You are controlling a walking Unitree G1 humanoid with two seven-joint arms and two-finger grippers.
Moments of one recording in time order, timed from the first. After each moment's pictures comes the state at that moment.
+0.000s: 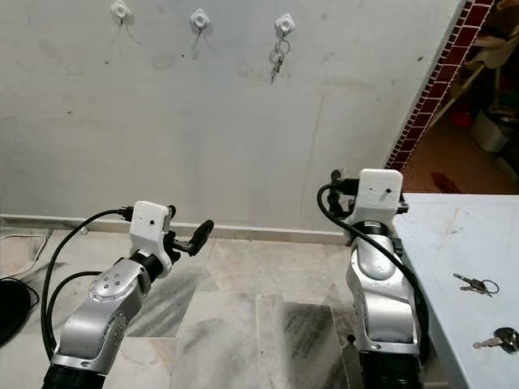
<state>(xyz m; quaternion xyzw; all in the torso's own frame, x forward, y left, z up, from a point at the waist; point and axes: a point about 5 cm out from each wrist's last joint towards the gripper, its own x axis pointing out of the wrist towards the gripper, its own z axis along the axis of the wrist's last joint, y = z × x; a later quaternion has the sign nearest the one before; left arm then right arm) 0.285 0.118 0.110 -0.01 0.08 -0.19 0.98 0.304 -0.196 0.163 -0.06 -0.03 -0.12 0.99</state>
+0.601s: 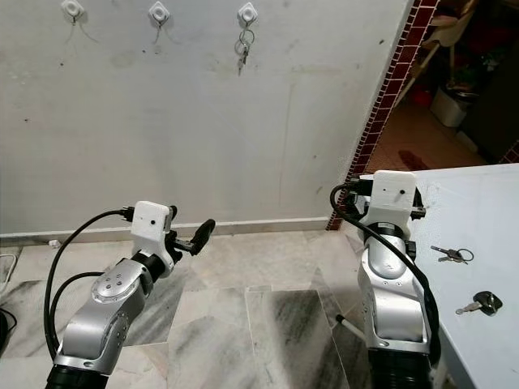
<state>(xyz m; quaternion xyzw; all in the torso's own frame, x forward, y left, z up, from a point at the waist) 0.286 0.116 0.111 -0.01 0.08 -0.18 0.98 0.302 -0.204 0.157 -0.07 -0.01 -0.14 0.99</state>
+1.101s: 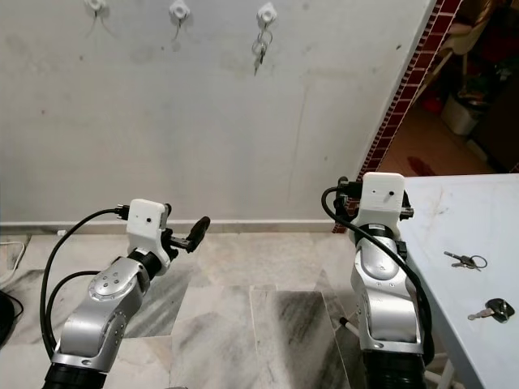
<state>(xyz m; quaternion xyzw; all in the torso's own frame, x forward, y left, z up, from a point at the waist) 0.289 0.119 0.112 -0.01 0.08 -0.17 0.98 0.303 -0.193 0.155 -0.06 0.00 -0.11 0.99</state>
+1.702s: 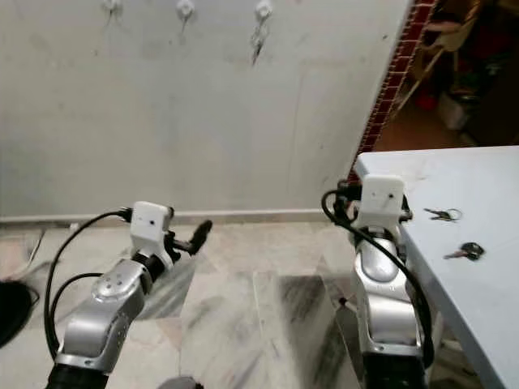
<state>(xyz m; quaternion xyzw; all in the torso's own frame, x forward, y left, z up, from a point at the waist) 0.291 0.115 0.112 -0.01 0.08 -0.18 0.98 0.301 -0.195 0.152 -0.06 0.00 -0.12 0.99</state>
